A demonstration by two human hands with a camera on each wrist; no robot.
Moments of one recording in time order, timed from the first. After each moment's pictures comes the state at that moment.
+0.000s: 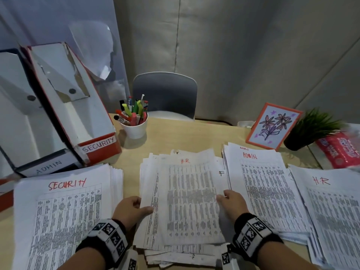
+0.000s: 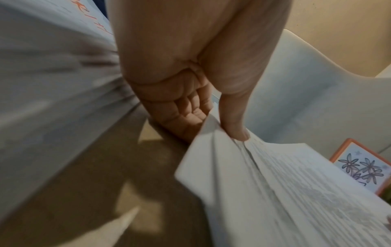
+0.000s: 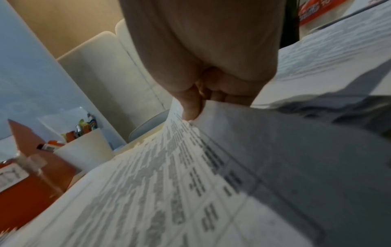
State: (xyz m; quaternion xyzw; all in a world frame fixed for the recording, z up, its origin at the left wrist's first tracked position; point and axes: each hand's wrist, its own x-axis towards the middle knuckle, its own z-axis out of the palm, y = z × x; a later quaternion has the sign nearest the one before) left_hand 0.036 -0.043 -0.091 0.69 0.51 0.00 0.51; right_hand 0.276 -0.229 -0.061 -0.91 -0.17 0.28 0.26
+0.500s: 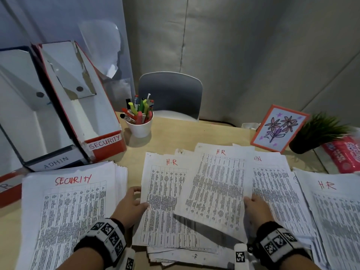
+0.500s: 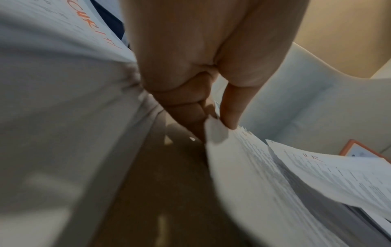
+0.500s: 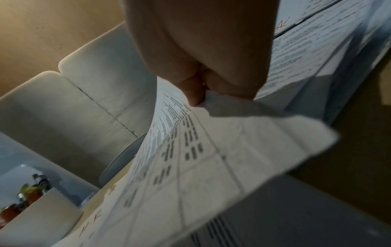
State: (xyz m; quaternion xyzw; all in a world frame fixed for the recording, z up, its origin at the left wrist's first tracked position) left_hand 0.027 -0.039 -0.083 0.65 0.49 0.02 0.58; right_hand 0.300 -0.264 -0.055 -0.89 -0.02 0.26 0.36
